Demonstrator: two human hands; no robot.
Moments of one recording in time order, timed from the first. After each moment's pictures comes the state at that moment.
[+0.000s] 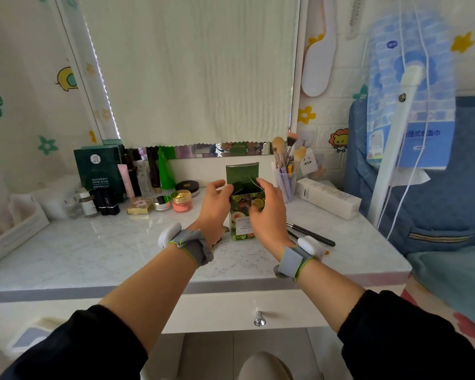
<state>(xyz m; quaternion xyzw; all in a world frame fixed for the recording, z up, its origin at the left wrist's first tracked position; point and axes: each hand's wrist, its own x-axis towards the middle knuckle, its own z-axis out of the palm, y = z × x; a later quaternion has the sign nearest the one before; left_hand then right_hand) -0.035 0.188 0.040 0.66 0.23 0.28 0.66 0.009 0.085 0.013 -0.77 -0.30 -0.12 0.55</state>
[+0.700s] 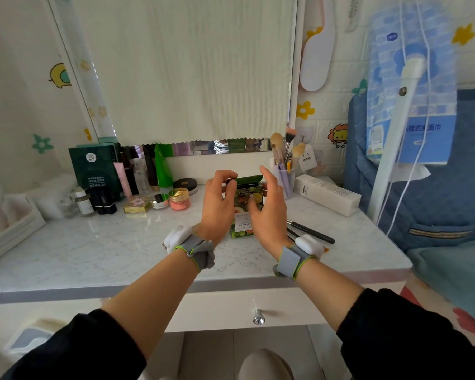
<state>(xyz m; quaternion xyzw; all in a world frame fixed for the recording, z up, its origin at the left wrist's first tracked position) -0.043 0.180 0.031 0.76 0.11 0.39 0.50 0.008 0.084 0.009 -0.73 -0.30 -0.17 0.59</state>
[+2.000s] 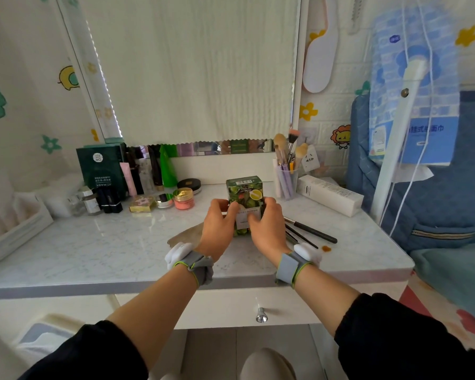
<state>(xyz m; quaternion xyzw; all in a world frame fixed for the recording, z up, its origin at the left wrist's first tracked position) -0.054 0.183 -0.003 0.75 0.24 0.30 0.53 0.007 0.091 -0.014 -0.82 -0.22 -0.06 0.52</state>
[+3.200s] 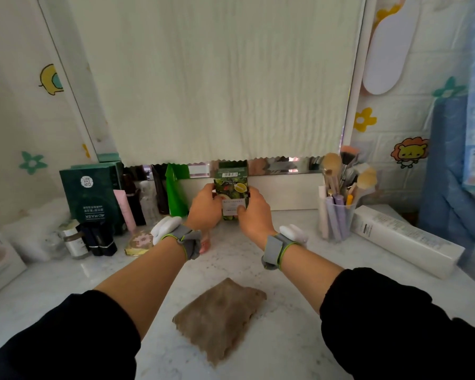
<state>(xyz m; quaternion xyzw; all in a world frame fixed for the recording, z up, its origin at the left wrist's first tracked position) 0.069 0.372 0.023 0.84 0.28 0.26 0.38 0.120 0.264 0.010 -0.82 -0.29 0.00 0.50</state>
